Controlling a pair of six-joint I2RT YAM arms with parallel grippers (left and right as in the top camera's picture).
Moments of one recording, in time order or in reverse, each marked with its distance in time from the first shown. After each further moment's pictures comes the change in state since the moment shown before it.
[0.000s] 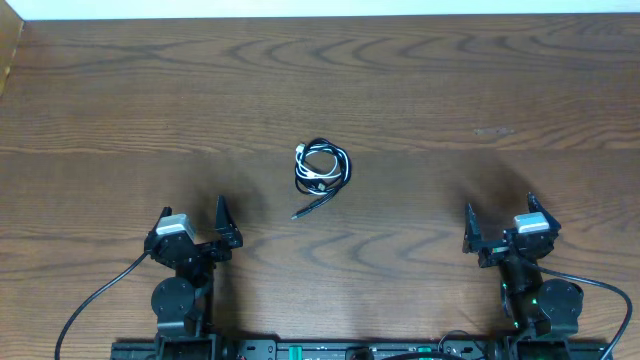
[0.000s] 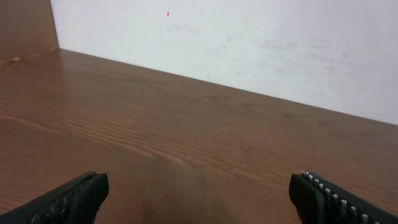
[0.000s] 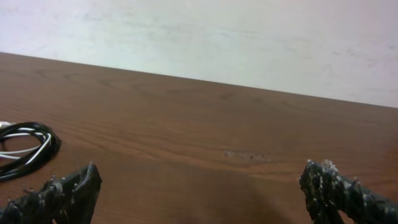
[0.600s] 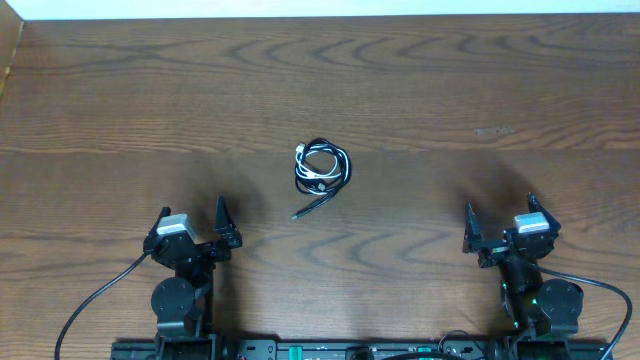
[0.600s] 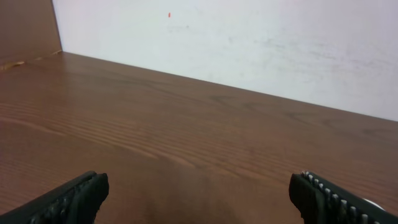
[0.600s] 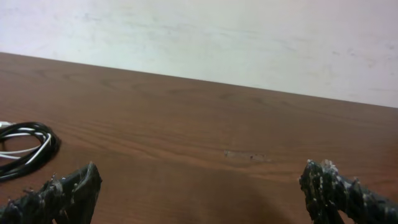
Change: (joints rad) left arm 0.000 0.000 0.000 0.001 -0.005 0.018; right arm 0.000 0.000 0.000 0.000 0.000 0.000
